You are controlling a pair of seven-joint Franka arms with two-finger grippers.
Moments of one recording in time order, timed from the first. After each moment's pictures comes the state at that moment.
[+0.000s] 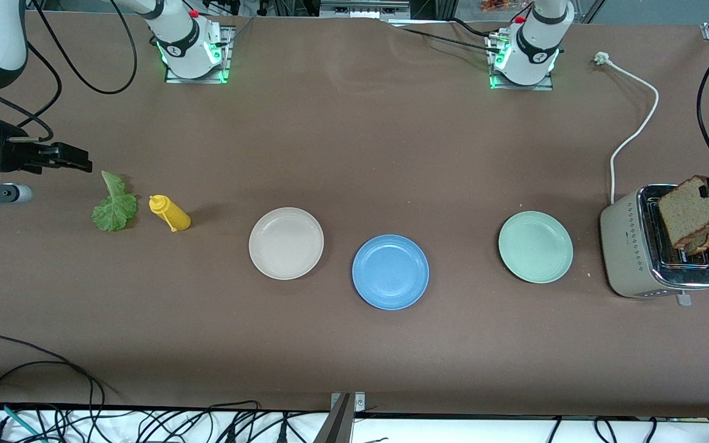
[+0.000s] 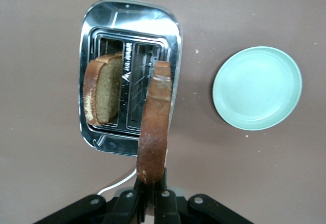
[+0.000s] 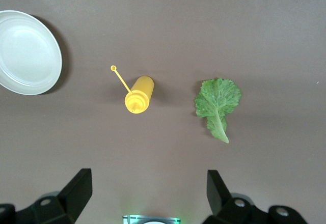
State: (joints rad) left arm 0.29 0.26 -0.07 -1.47 0.10 1.54 0.08; right arm 0.63 0.21 -0.71 -1.51 0.12 1.49 -0.13
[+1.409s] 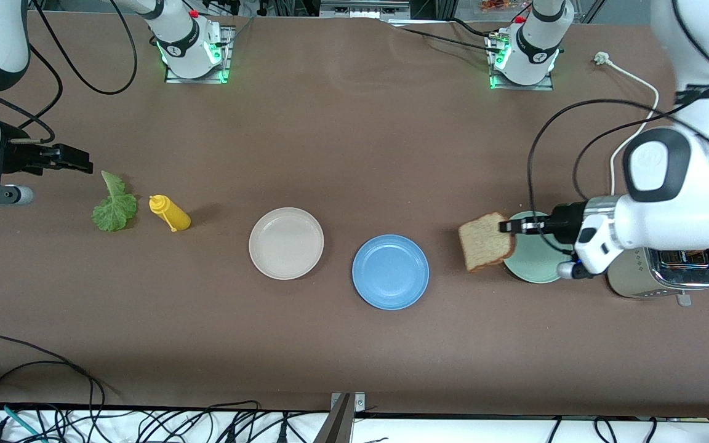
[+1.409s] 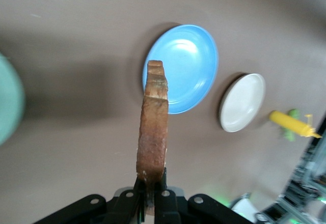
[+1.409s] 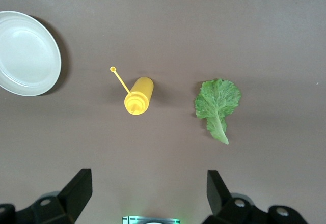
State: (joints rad) left arm 0.00 0.47 -0.11 -1.54 -0.64 1.78 -0.07; right arm 0.63 0.22 -0.71 -1.51 0.12 1.49 -0.13
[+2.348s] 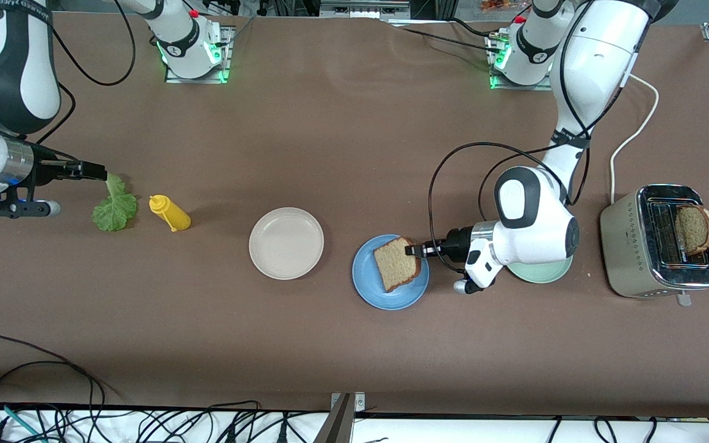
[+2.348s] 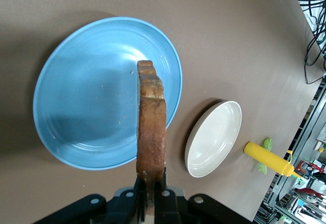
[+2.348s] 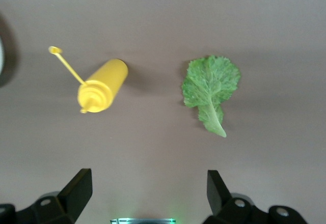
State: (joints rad) left arm -0.24 0.70 -0.11 -1.53 -0.91 2.16 -0.04; right arm 0.62 0.22 -0.74 -1.76 0.10 1.65 -0.14
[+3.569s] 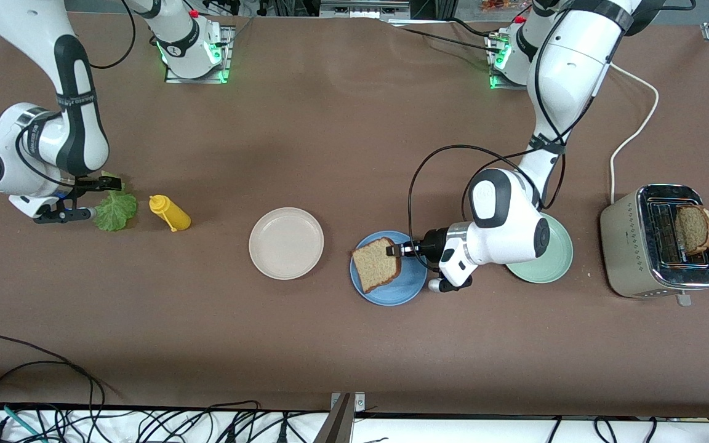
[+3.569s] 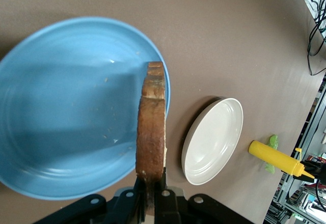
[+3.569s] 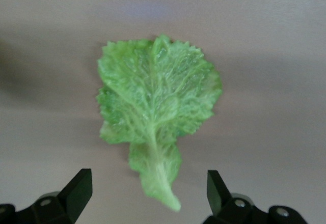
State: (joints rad) left arm -0.31 0.76 -0.11 -1.47 -0.92 2.22 -0.01; right arm 0.52 0.43 -0.77 -2.15 0.19 2.21 -0.50
